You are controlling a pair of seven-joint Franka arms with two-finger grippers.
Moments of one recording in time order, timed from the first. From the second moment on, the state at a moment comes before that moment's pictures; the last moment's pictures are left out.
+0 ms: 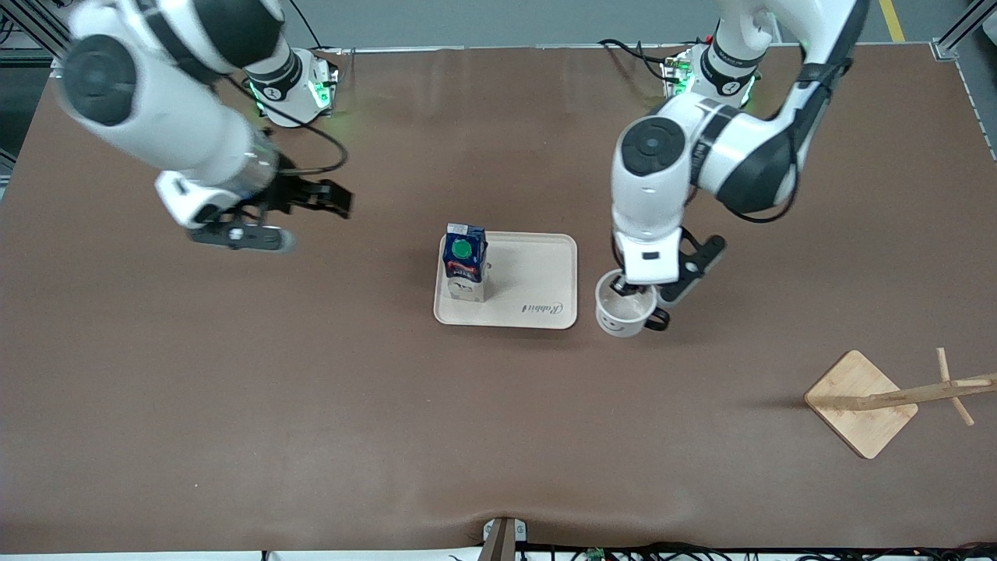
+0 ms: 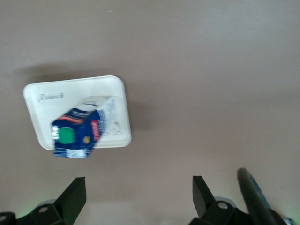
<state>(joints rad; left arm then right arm) -0.16 0.33 -0.41 -1.71 0.39 1.99 -1.41 0.52 0.17 -0.08 -1.54 0.20 1.62 0.54</state>
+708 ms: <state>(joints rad) 0.13 0.25 -0.40 -1.67 0.36 1.99 -0.80 0.73 0.37 -0.08 -1.54 0.20 1.82 0.56</state>
